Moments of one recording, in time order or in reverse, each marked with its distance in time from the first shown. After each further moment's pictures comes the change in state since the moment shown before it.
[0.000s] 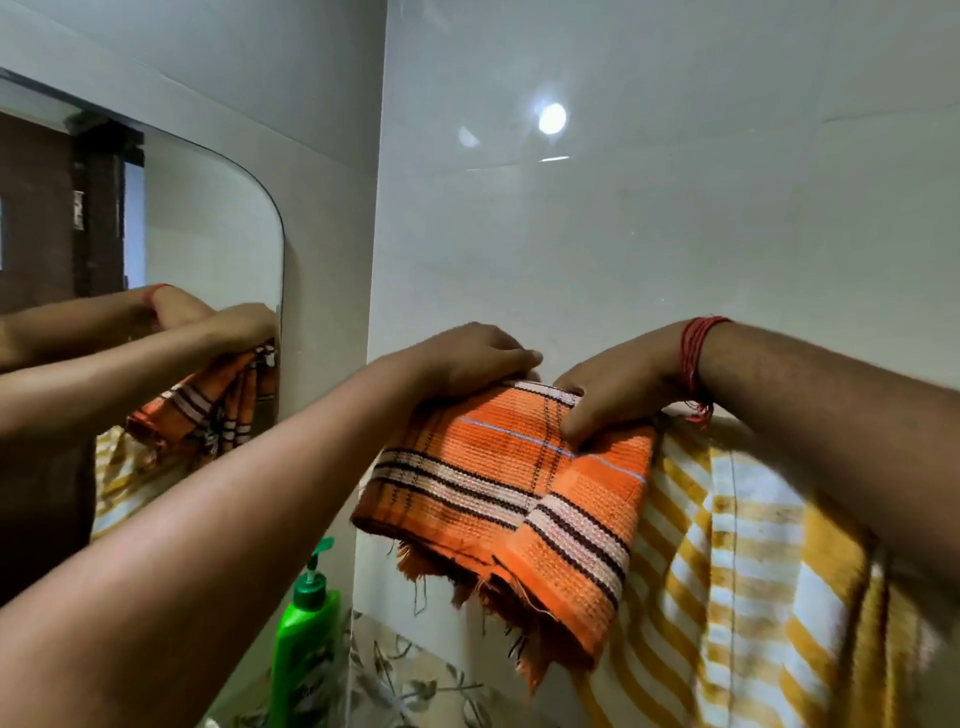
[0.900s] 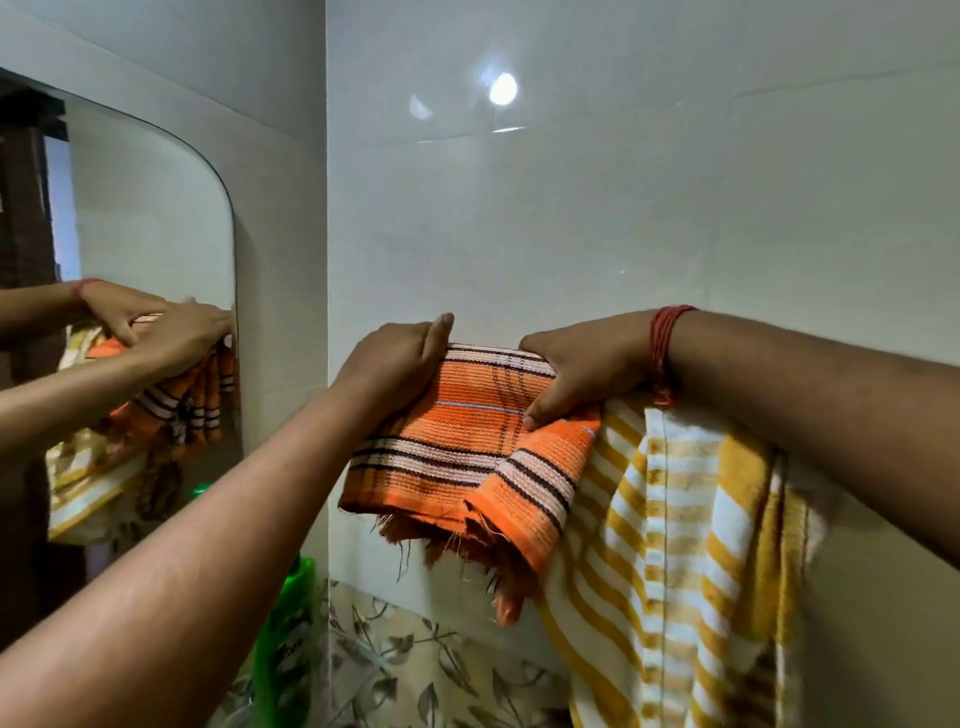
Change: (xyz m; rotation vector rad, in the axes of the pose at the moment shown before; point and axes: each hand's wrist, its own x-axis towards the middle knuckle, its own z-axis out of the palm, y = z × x) left_hand -0.020 -0.037 0.034 0.112 0.417 0.082; right_hand -0.036 0.002 0.020 -0.239 0.264 -0.037
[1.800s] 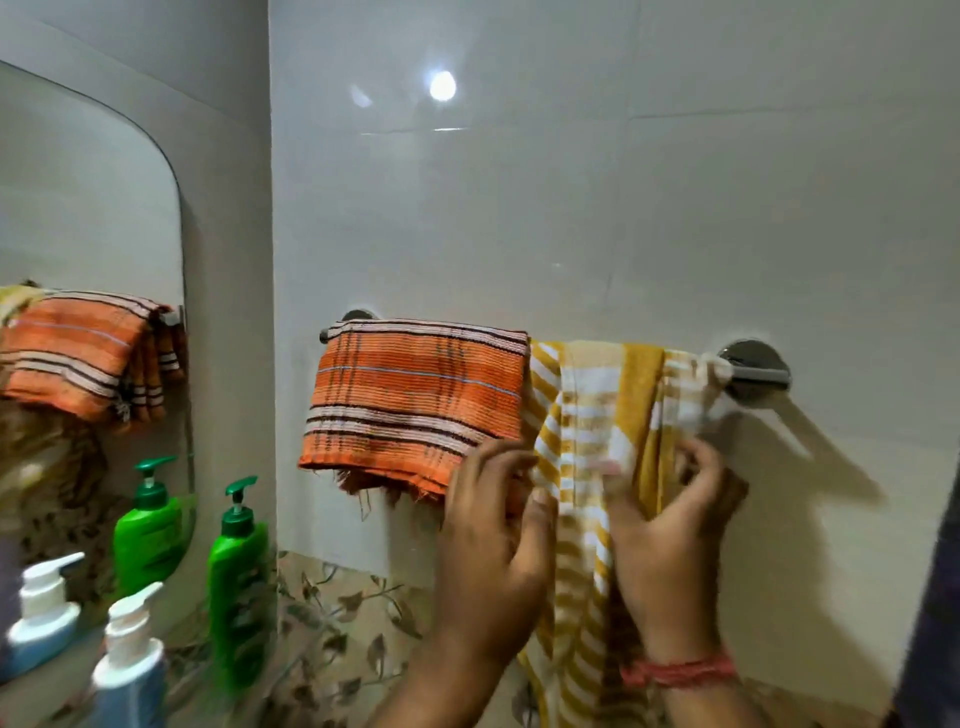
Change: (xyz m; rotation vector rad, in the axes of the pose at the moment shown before) left_hand -0.204 0.151 0.073 -0.770 0.342 0.082; right_hand -0.145 -0.028 0.192 0.606 1.445 0.577
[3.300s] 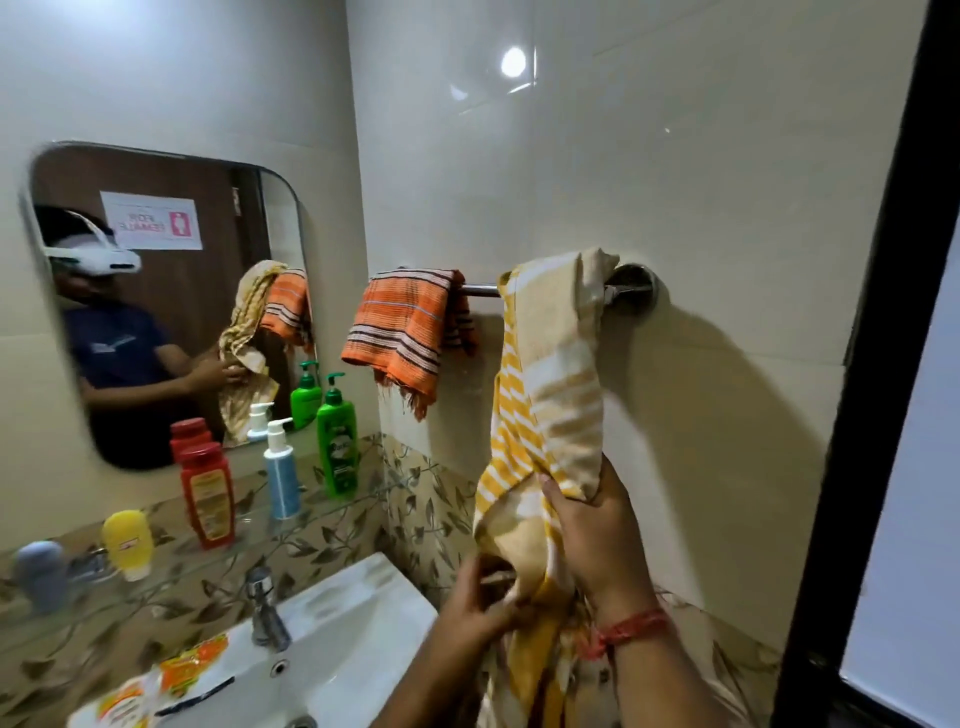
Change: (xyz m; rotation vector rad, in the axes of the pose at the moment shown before) left_hand -0.186 0.112 0.142 -0.272 0.037 -0.913; right_hand 0.027 0.111 -0.149 0.574 -0.860 0.371
